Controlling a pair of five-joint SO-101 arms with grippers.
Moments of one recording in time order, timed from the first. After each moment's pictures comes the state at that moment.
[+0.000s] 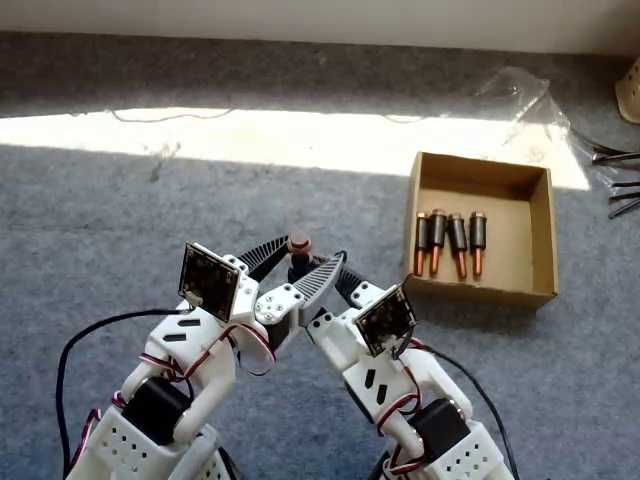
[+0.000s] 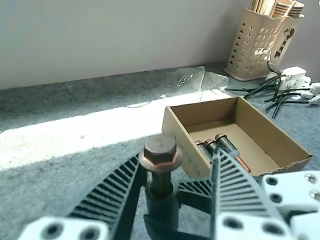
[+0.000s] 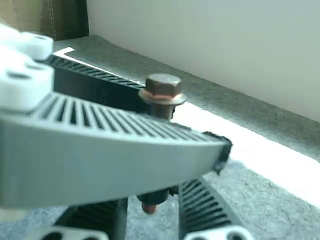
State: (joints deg) left arm 27.6 -90.0 78.5 31.3 12.2; right arm -39.9 -104.4 95.6 23.7 6.8
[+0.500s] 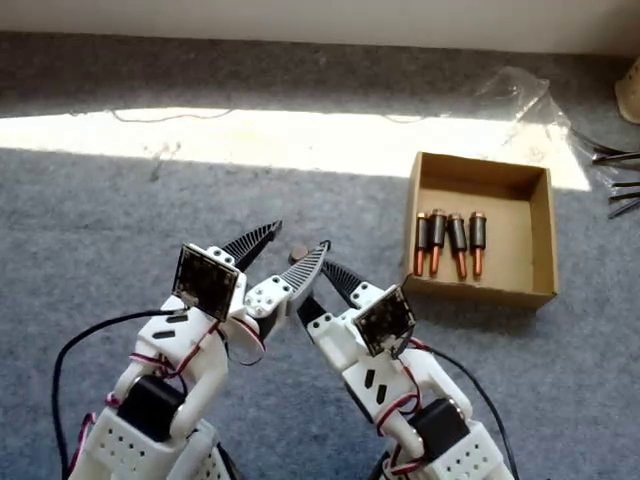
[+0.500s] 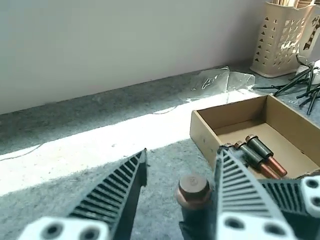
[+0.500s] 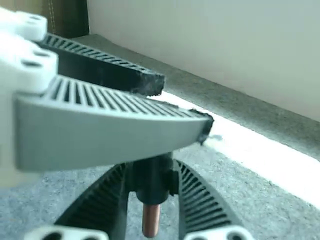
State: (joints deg) left arm 23.3 -90.1 78.5 31.3 5.1; right arm -39.9 -104.4 95.6 24.0 6.9
